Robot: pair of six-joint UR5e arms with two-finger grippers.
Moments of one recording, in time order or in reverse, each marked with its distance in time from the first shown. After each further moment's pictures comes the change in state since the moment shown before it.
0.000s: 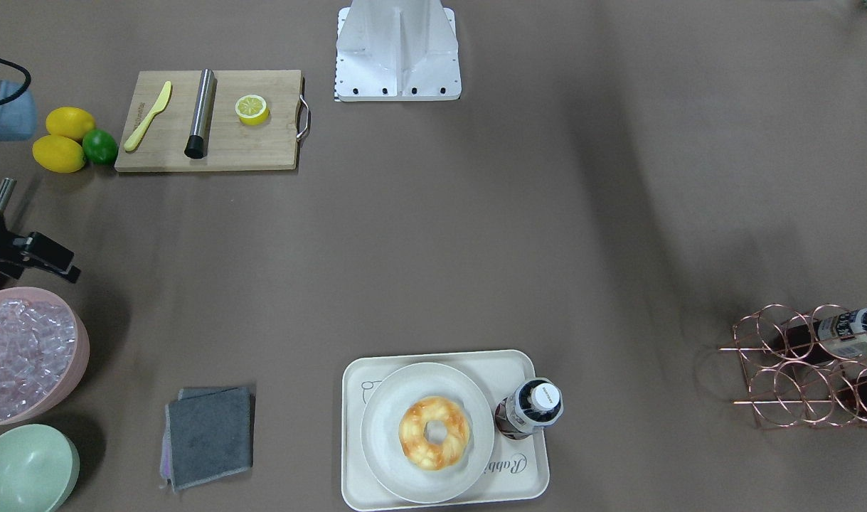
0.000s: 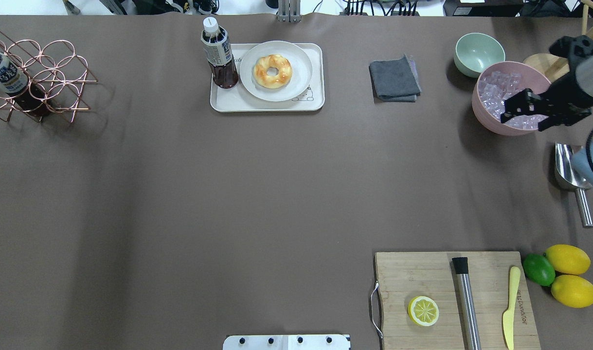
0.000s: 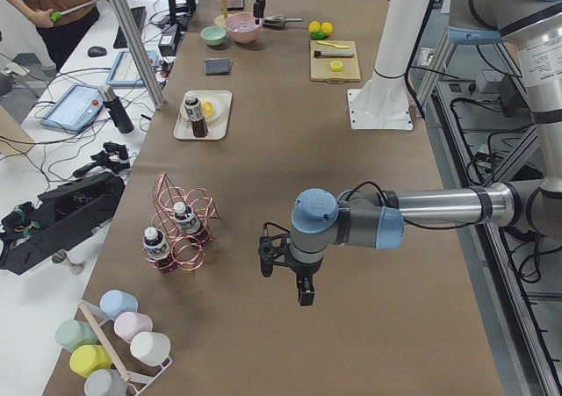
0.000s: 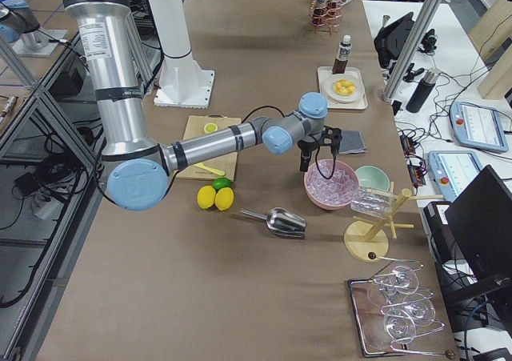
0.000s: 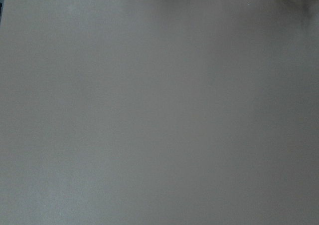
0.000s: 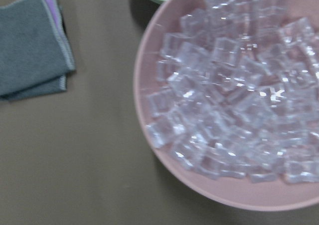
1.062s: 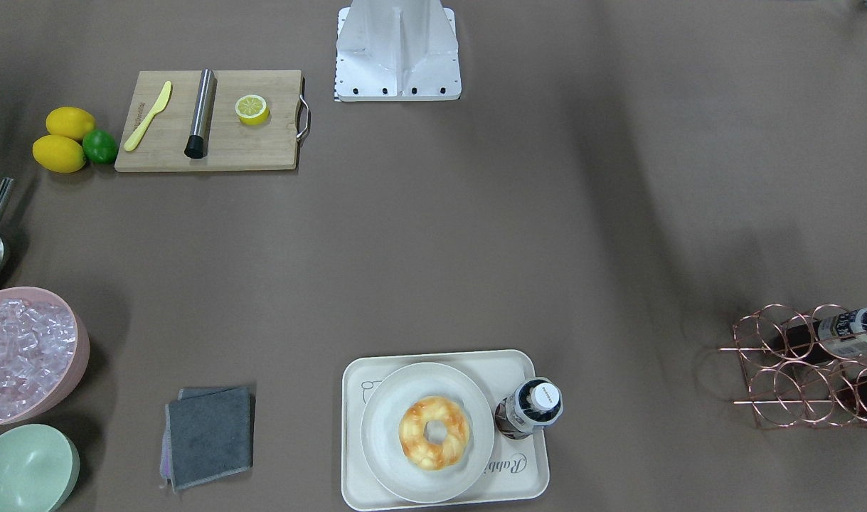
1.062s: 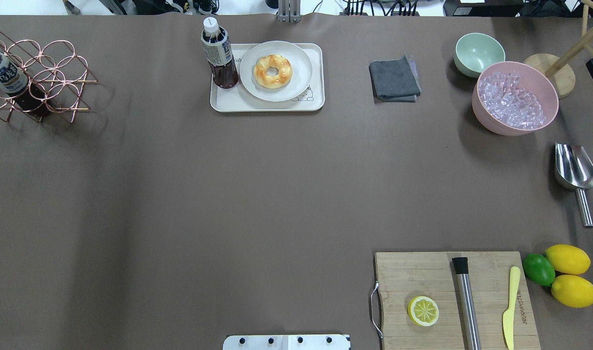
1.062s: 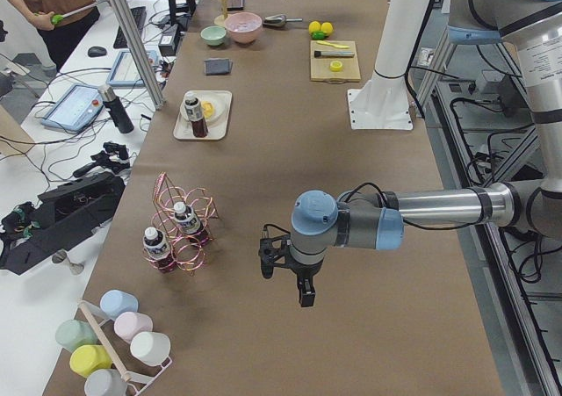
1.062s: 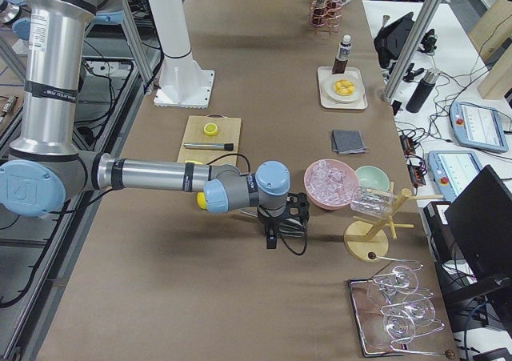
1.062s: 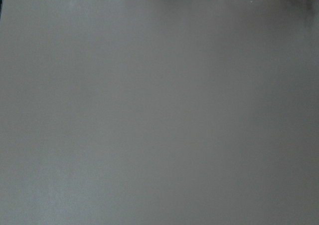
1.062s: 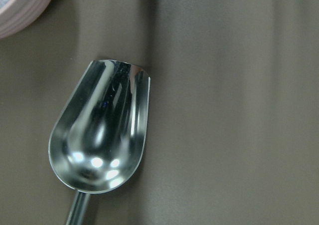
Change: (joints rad) left arm 0.002 0.000 0.006 0.002 -0.002 0.000; right arm 0.294 -0.333 0.008 -0.088 0.021 -0.721
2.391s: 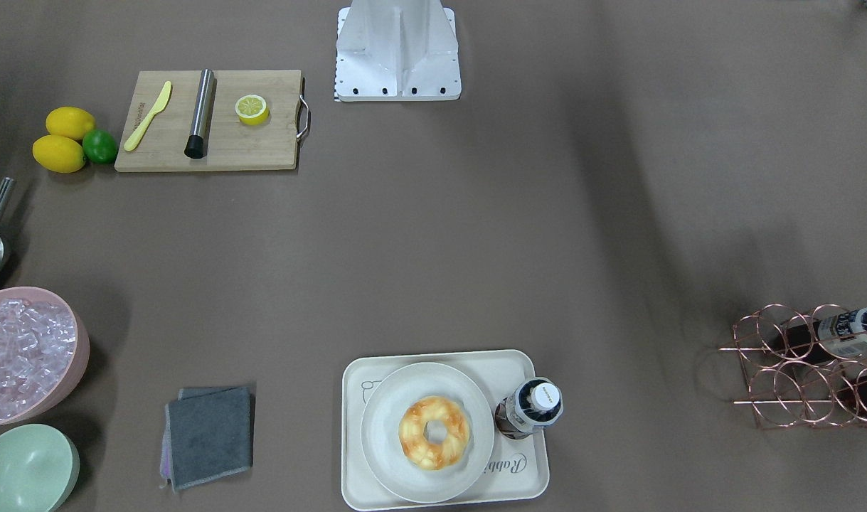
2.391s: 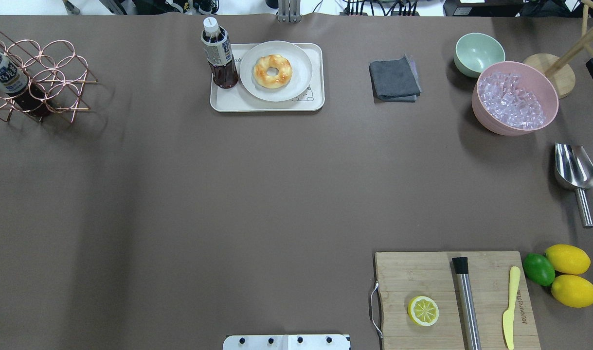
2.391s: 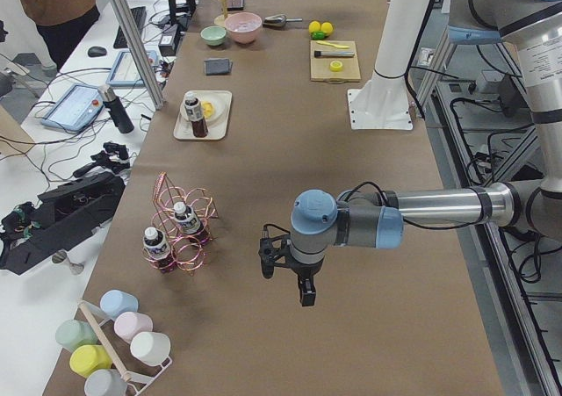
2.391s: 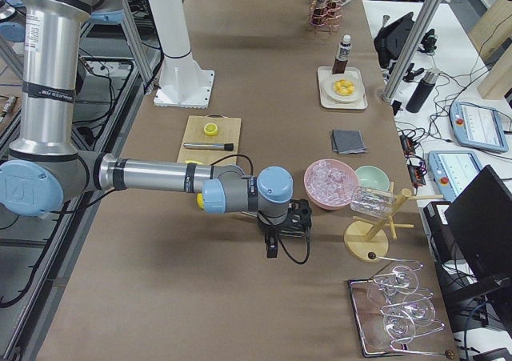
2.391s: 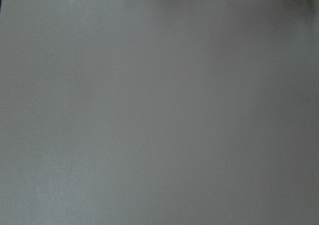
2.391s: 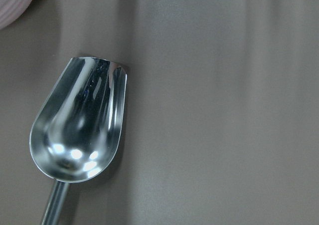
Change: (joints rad) left arm 0.000 -0.001 -0.005 0.018 -0.002 0.000; right arm 0.065 0.018 -0.004 -0.096 0.001 -0.115
